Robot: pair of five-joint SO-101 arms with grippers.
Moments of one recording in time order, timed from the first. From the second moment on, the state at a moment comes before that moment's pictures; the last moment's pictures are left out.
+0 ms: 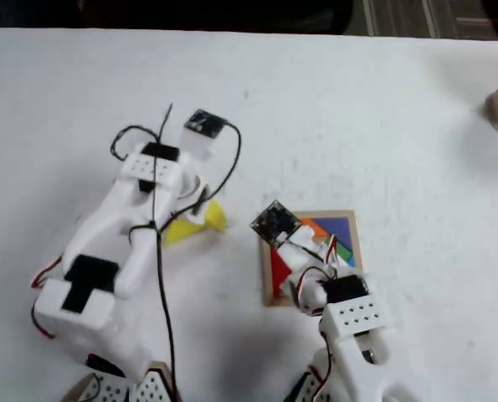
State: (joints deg) left arm 6.5 13.9 17.8 63.2 -6.2; right arm -17.6 -51.0 80.3 45.1 33.1
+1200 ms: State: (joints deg) left arm 7.6 22.0 7.2 68.9 -5.5; right arm -17.6 -51.0 80.3 45.1 33.1
